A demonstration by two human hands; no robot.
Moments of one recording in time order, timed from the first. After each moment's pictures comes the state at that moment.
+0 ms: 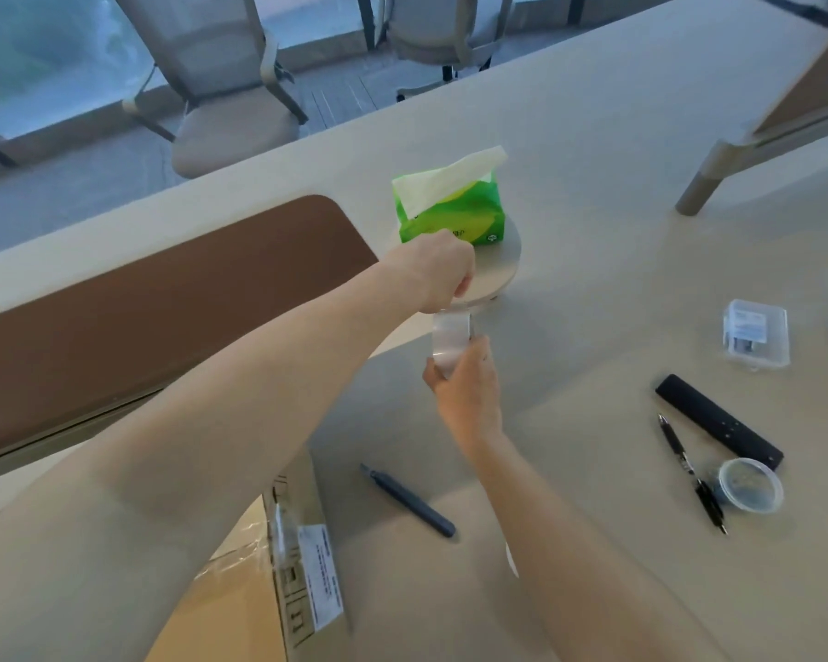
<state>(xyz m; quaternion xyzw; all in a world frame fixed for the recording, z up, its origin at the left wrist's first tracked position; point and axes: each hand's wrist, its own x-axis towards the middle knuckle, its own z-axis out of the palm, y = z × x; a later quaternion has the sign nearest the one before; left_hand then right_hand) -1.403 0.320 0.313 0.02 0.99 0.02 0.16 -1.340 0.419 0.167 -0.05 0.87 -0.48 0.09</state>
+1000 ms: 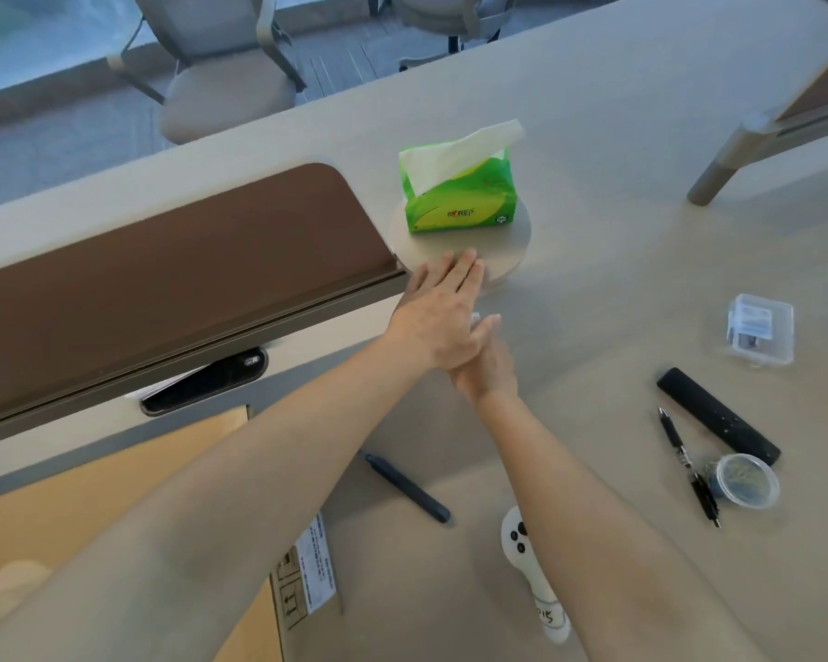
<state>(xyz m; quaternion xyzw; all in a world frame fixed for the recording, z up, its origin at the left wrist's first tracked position) -1.361 0.335 0.226 -0.03 0.99 0.09 0.07 -1.373 0.425 0.153 -0.09 0.90 -0.37 0.20</state>
